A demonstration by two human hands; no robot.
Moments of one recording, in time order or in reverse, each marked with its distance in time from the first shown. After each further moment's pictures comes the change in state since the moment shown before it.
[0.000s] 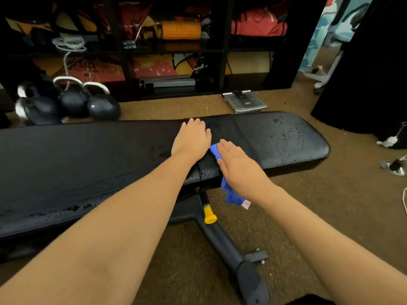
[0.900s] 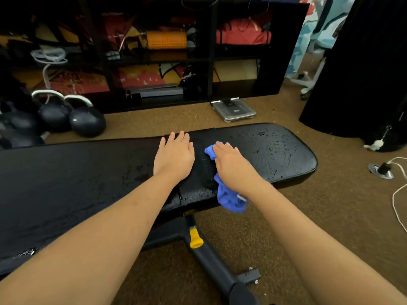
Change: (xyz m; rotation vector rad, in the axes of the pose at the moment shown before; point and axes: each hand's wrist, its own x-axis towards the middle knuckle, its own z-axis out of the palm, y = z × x) left_hand 0.014 0.000 0.012 0.050 -0.002 -0.029; right_hand 0.055 0.064 0.014 0.049 -0.039 0.141
